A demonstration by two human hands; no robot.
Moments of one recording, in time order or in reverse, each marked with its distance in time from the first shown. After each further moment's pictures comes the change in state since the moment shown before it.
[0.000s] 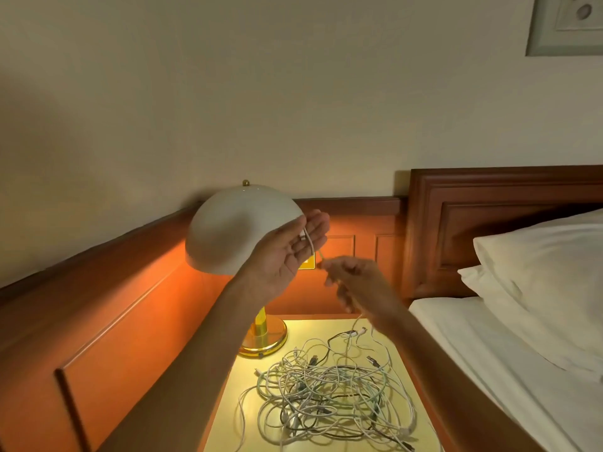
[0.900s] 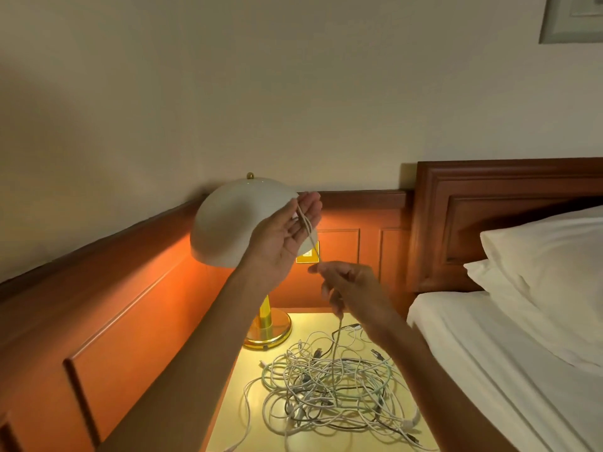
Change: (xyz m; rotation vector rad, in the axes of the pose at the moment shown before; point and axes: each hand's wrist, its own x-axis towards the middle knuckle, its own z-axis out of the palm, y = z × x) left_hand 0.009 0.001 -0.004 -0.096 0.104 0.096; right_hand -0.009 0.010 0.021 0.036 -0.020 -0.015
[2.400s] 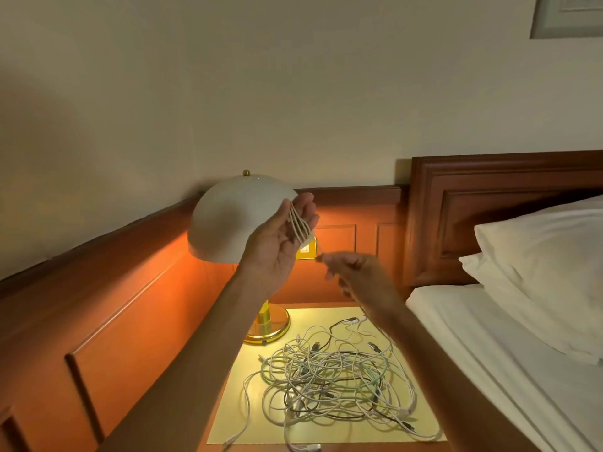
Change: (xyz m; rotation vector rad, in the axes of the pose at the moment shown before) left_hand -0.026 -0.005 0.009 -0.032 0.035 -0.001; right_hand -0.001 0.001 -0.016 0.047 0.060 -0.007
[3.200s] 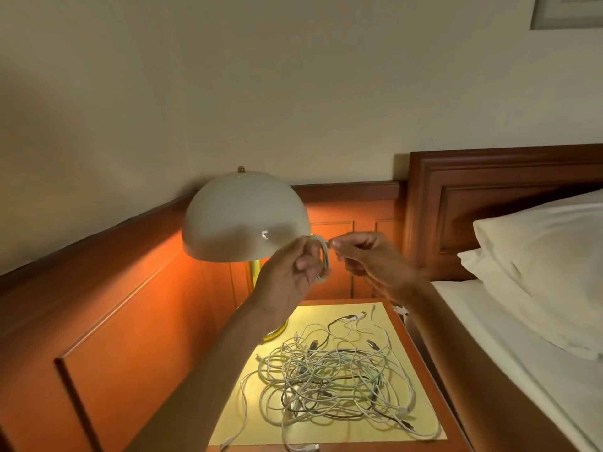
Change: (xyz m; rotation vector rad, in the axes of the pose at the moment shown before) left_hand -0.018 -0.037 -0.021 0.274 -0.233 -0.085; right_hand 0.027 -0.012 -0.031 0.094 -0.205 -0.078
